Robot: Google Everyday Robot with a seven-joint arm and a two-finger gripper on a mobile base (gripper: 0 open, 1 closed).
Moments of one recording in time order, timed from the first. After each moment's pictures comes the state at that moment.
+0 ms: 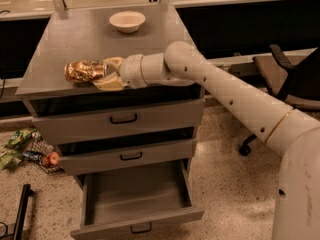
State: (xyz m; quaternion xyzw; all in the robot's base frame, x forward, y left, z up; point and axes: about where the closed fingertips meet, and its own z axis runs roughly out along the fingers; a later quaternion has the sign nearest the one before) arm 0.676 0.173 0.834 -0.58 0.54 0.31 0.52
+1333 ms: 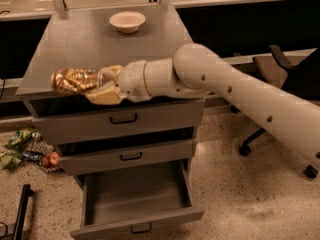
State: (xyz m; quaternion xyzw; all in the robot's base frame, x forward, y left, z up) arm 0.571 0.159 0.880 -0.55 0.58 0.36 0.49
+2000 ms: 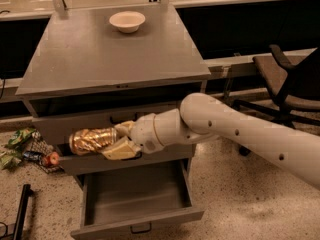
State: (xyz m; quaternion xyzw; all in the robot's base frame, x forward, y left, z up) arm 0.484 0.131 0.754 -0.55 0.63 0.39 0.38
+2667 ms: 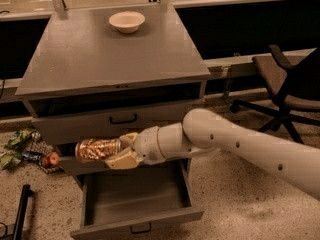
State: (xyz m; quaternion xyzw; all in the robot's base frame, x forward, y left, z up) arm 0.476 0.127 0.718 -0.52 0.65 0.42 0.36
